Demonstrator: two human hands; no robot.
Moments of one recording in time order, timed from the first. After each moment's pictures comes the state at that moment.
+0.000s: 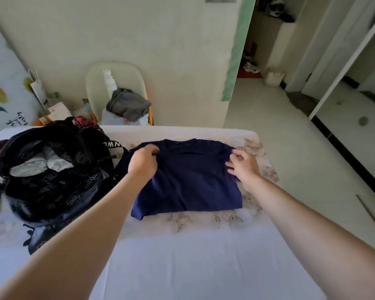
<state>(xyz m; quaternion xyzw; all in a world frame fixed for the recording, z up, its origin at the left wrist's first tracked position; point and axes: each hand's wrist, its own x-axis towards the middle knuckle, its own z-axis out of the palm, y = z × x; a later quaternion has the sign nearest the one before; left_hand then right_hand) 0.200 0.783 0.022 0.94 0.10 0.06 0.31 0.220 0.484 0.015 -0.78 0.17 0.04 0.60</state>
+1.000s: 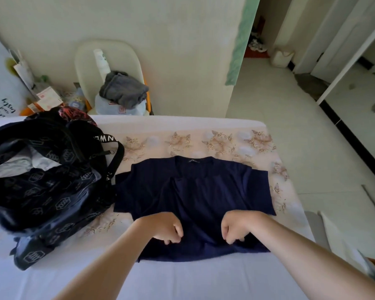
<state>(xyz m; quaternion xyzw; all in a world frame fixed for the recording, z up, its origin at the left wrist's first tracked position) 0.141 0.744 -0.079 0.85 -0.08 -0.47 0.24 0.180 0.482 -0.074 -0.84 -0.17 0.52 0.04</state>
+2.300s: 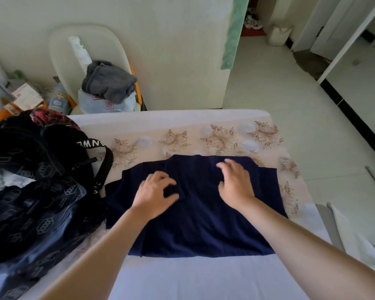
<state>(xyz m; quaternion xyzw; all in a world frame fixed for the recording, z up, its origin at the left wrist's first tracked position) 0.229 0.776 -0.102 0.97 -0.06 -0.09 0.23 0.262 0.504 -0.115 -0.98 -0.08 0.01 0.16</state>
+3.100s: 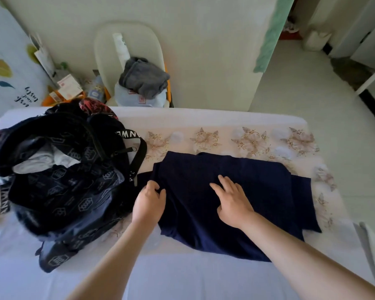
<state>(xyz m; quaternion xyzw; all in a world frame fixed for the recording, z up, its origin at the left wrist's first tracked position) 0.176 0.841 -0.108 0.92 0.25 -0.05 0.29 0.225 0.582 -0.124 -0.95 -0.23 0.18 0.08</state>
